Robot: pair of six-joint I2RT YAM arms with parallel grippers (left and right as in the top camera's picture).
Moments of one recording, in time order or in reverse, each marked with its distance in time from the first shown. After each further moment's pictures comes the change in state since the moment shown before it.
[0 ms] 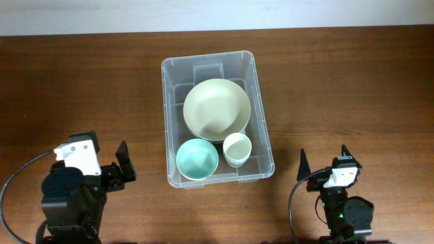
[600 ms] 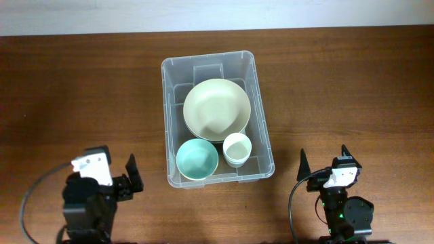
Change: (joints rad) left arm 0.000 -0.155 -0.289 0.100 0.000 0.000; right arm 0.000 0.000 0.000 0.000 0.000 0.001
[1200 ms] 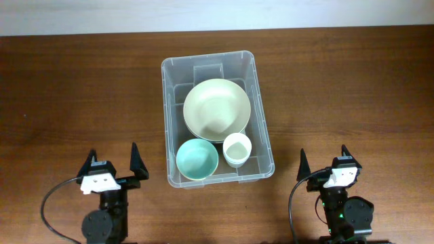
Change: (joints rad) left arm 0.000 -0.300 -0.557 0.849 0.008 0.000; right arm 0.000 0.000 0.000 0.000 0.000 -0.001
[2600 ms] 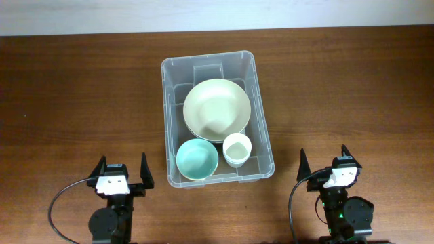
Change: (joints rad) left arm -0.002 -0.118 -0.051 -0.218 0.050 0.110; right arm 0.000 0.000 0.000 0.000 0.000 0.000
